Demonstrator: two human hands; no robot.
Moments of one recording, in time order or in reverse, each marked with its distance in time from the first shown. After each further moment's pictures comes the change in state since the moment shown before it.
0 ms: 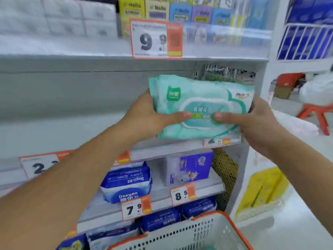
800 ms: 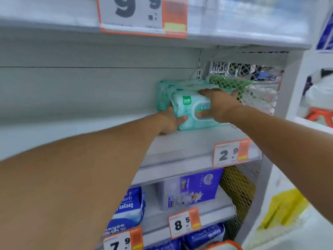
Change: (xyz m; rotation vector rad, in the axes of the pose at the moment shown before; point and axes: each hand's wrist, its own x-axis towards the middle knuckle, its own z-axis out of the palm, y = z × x) left_hand 0.188 -0.154 0.038 0.831 -0.269 -0.334; right_hand 0.194 0.087 -0.005 -1.533 -0.103 0.071
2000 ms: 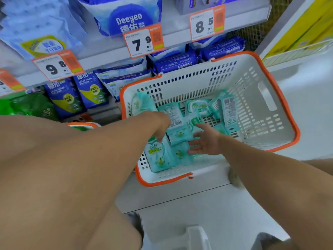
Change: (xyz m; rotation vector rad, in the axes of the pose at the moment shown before) left_hand -0.351 -0.139 0.300 0.528 -1.048 0.026; right_hand -0.468 -0.094 0.336 1.445 -1.347 1.212
